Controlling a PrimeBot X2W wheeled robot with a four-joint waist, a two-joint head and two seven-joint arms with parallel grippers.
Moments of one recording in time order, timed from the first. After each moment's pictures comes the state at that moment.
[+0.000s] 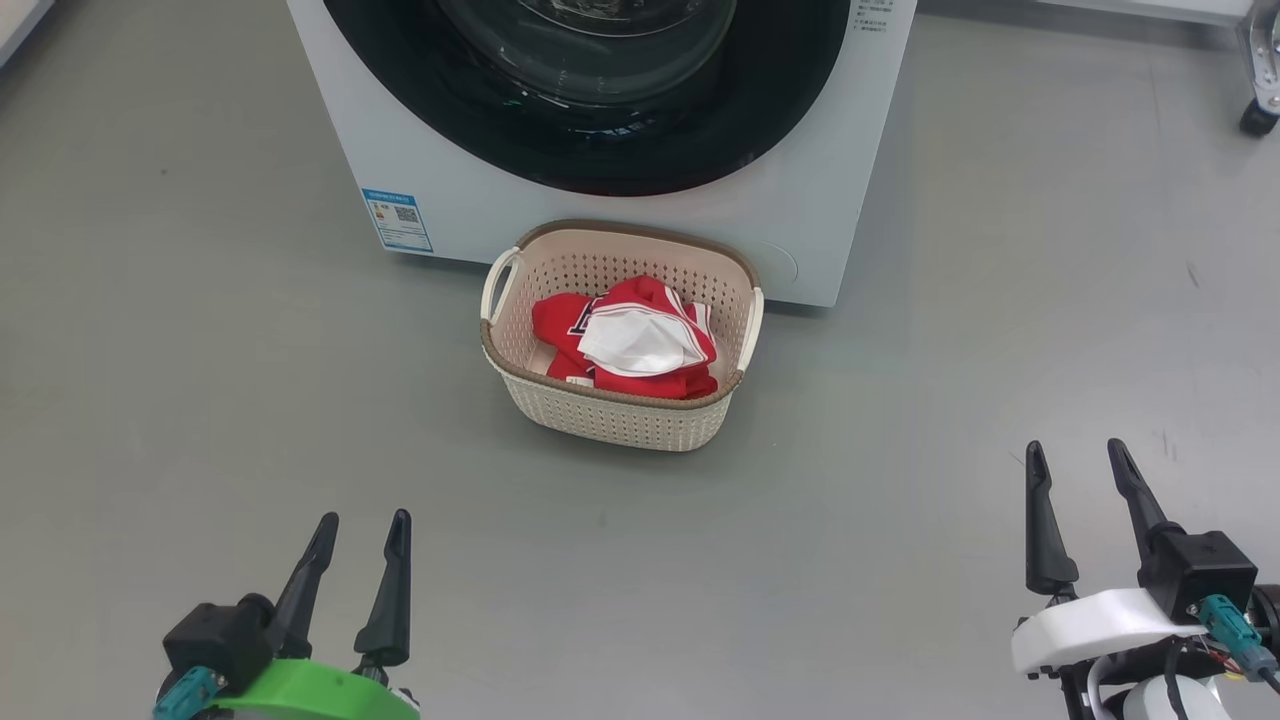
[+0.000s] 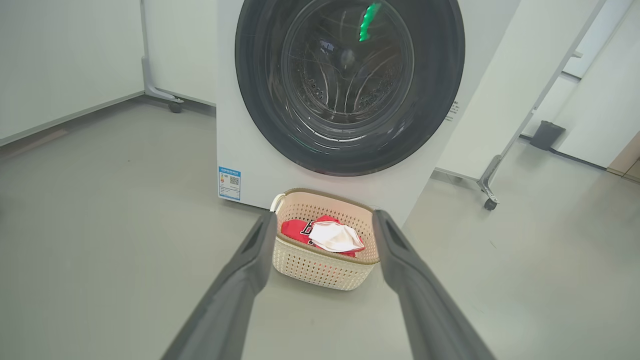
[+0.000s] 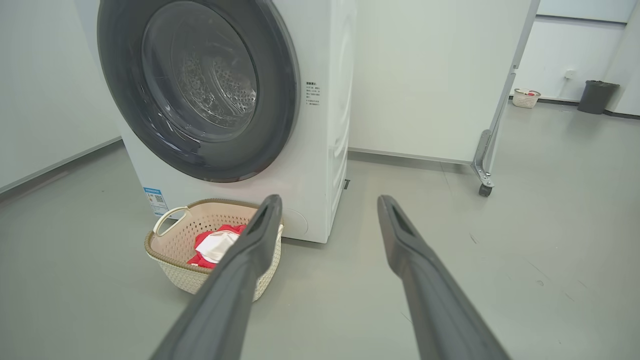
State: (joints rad) left arm 0.00 0.11 -0.24 0.20 -0.58 -0.13 -0.26; right arm 0.04 -0.11 0.08 0.14 0.23 -0.07 -0.25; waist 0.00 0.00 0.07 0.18
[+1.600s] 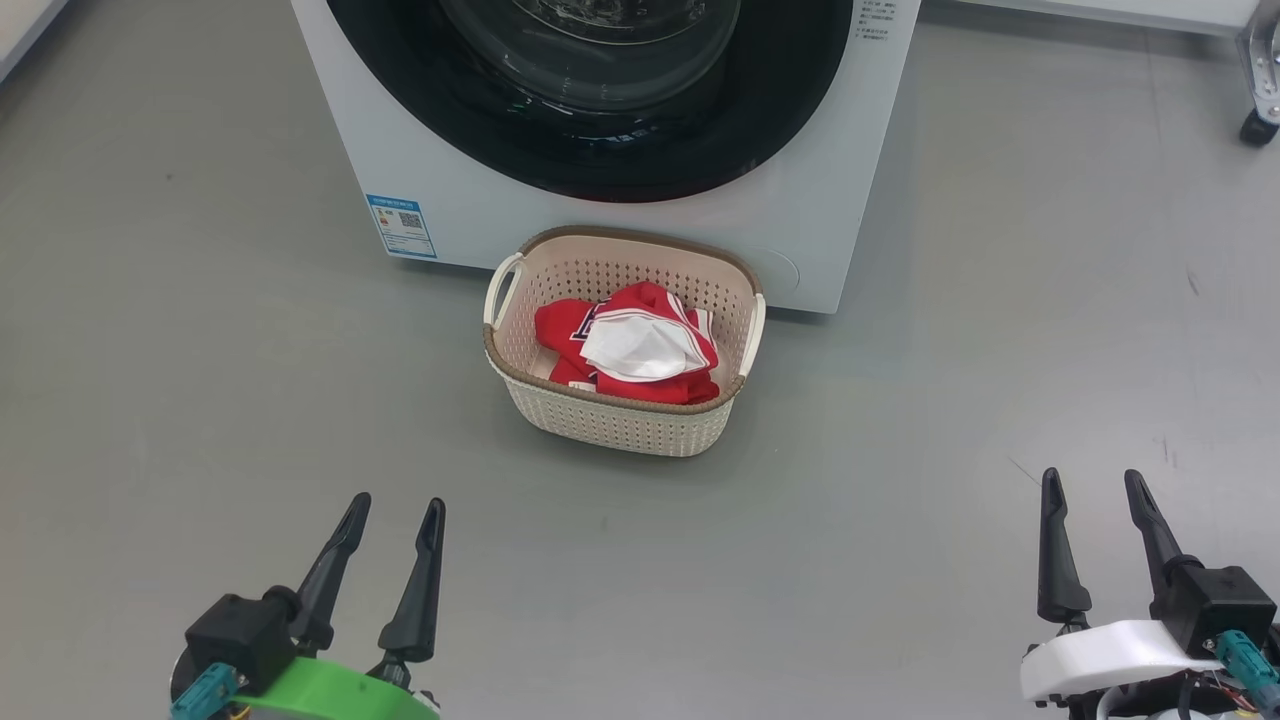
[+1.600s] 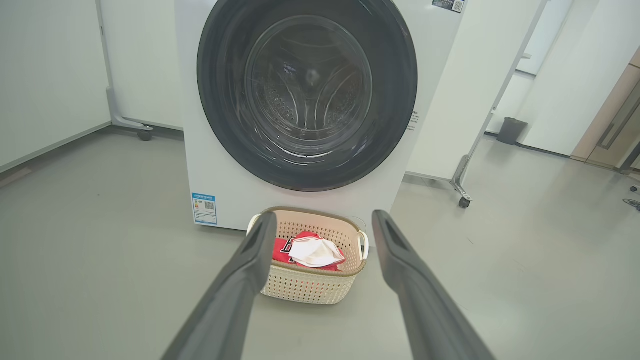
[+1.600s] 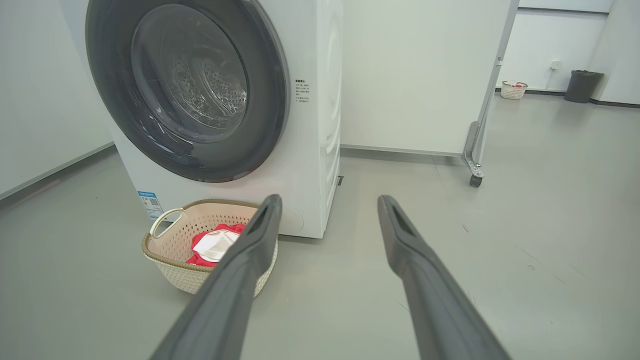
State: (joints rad) left arm 0.00 0.15 -0.32 0.11 -0.56 -0.13 -0.26; right arm 0.11 -0.07 0.03 0.09 0.22 -0.07 -0.25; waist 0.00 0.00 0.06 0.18
